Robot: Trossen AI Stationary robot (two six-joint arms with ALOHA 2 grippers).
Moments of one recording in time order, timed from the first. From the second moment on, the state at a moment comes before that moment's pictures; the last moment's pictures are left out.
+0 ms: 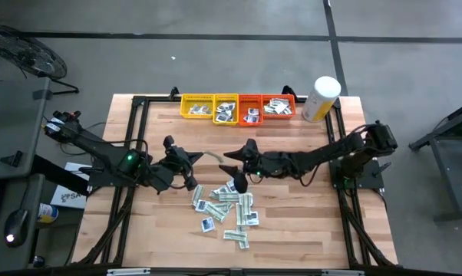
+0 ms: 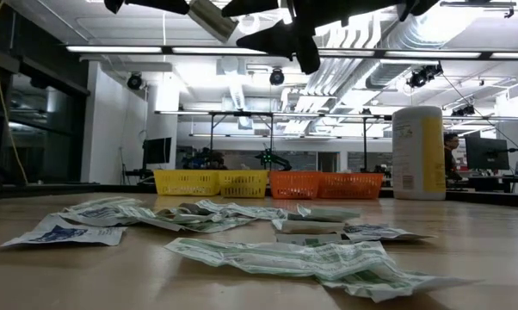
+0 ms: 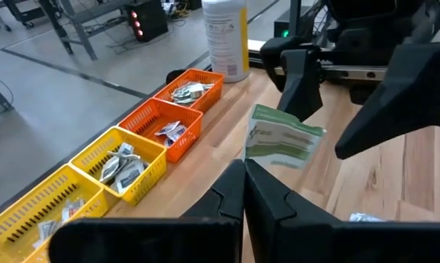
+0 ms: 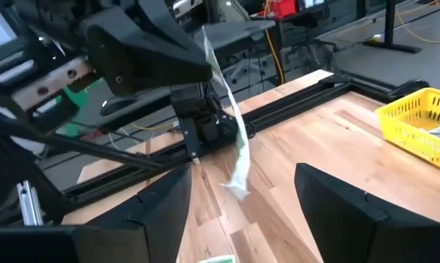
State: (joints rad) left arm -0.46 1.15 0.96 -0.39 -0.97 -0.42; right arm 0.18 1.65 0.98 0.52 0.39 0.39
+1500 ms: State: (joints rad) left arm -0.47 1.03 0.96 -0.41 -1.01 -0.32; right arm 0.06 1.51 0.98 0.22 0.47 0.43
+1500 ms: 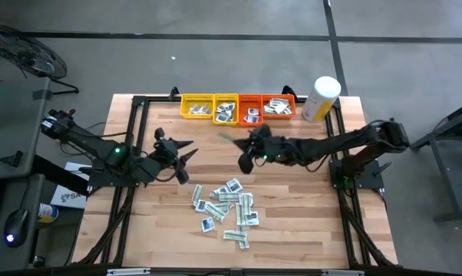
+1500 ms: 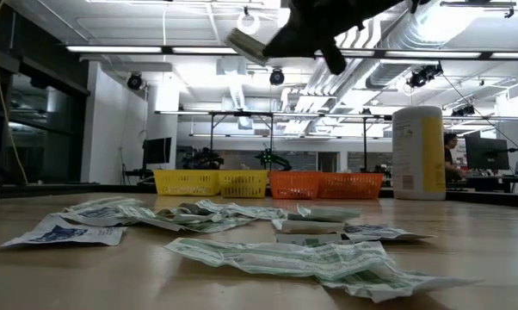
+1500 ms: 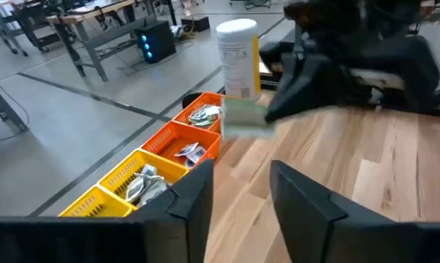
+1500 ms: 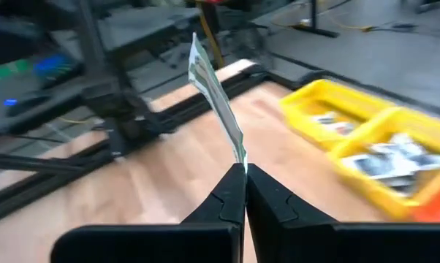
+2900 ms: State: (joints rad) left arm -0.46 0.97 0.96 -0.51 -1.14 -0.59; right arm -0.78 1.58 0.98 -0.32 0.18 -0.72
